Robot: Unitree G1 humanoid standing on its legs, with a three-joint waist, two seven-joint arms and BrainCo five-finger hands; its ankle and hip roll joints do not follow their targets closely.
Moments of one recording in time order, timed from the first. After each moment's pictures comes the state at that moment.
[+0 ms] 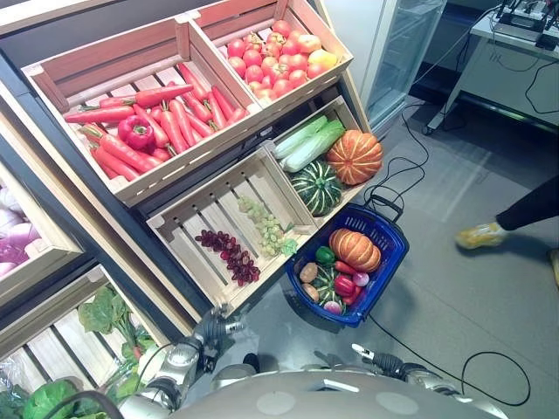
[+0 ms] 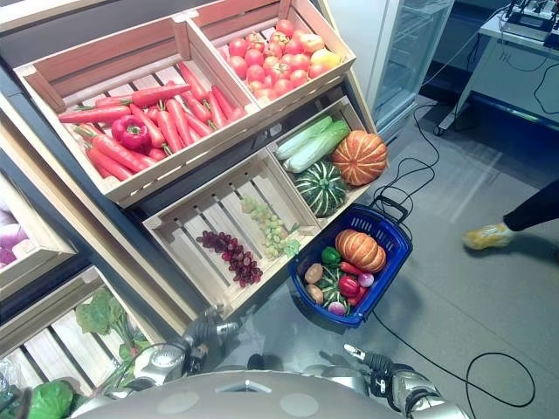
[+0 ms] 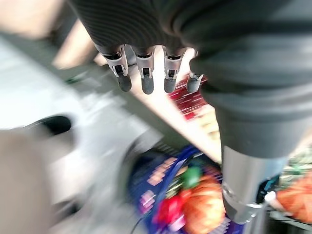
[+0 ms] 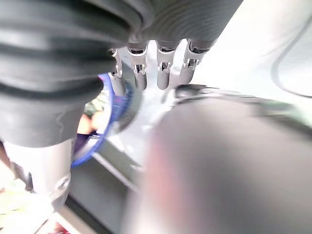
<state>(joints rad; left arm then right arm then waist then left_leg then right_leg) -0.06 0.27 -0.30 1.06 -0.16 -0.34 -0.03 -0.02 -0.28 0.20 1.21 0.38 0.05 0.27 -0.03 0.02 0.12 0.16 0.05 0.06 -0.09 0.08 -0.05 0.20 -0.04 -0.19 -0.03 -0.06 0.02</state>
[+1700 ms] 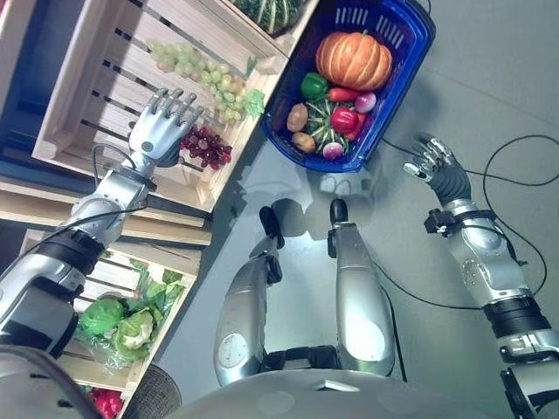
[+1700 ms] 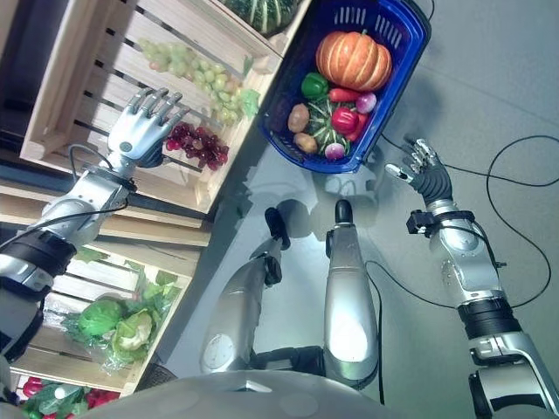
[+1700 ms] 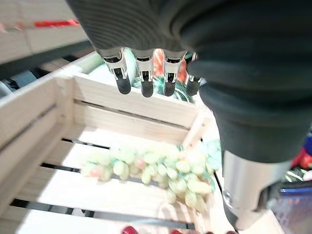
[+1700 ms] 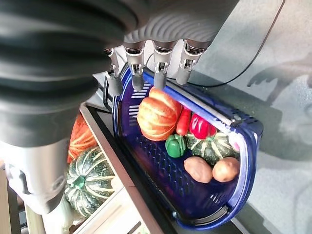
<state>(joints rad) -0.67 0.91 -0.63 0.50 0.96 0.02 0.50 -0.20 -0.69 0.11 0.19 0.58 -0.15 0.00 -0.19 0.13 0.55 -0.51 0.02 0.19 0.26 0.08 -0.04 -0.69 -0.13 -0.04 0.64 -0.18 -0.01</state>
